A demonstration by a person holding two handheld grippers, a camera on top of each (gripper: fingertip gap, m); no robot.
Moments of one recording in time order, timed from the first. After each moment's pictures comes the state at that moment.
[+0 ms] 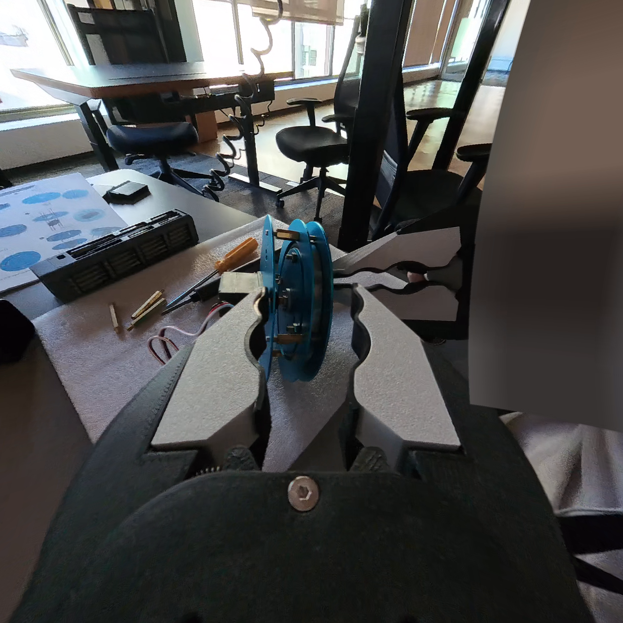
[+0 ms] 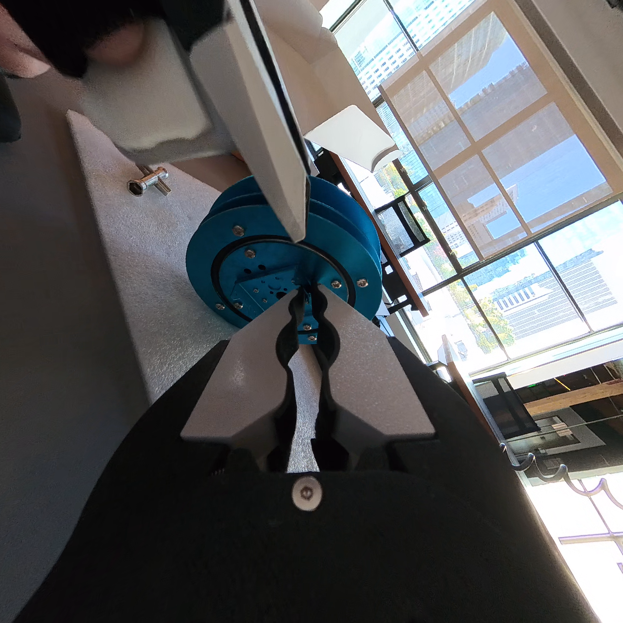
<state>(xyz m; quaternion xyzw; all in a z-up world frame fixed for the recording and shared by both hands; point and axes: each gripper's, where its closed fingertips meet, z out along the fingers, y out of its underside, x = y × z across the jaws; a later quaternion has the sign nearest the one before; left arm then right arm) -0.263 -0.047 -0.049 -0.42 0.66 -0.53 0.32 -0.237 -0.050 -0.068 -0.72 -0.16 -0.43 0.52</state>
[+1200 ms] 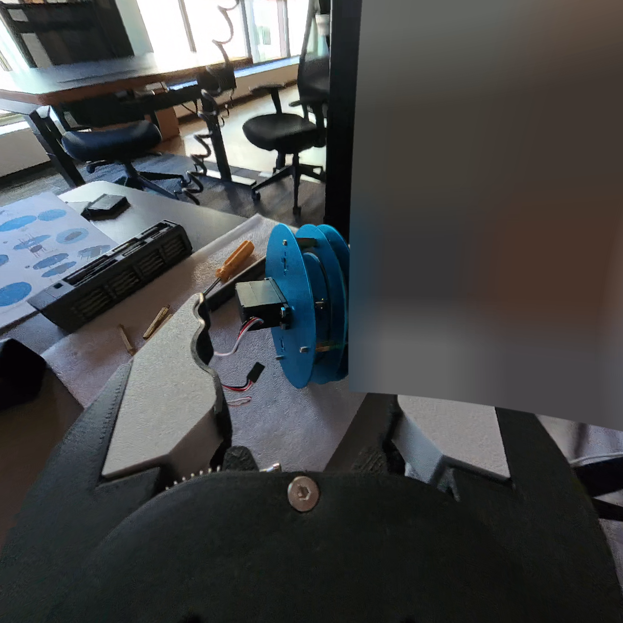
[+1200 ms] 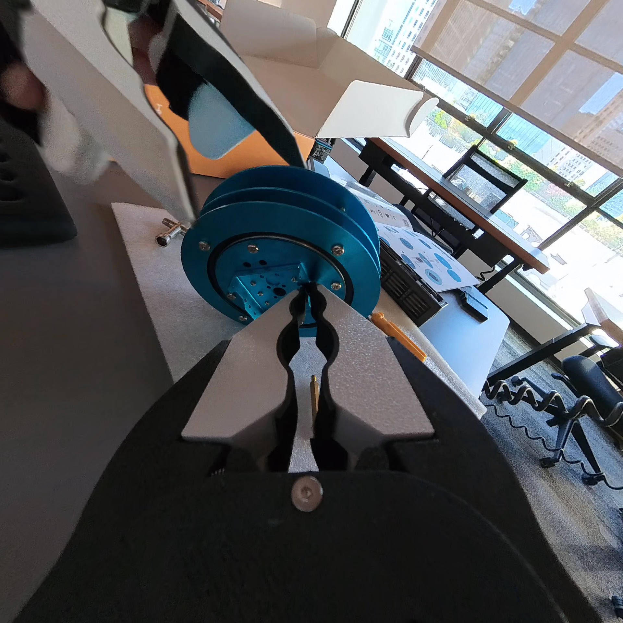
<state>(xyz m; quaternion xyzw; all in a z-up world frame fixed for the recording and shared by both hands) -0.257 -0.036 -0.044 -0.36 0.71 -0.52 0.29 -0.230 -0.057 -0.074 -0.76 -0.05 -0.26 0.59</state>
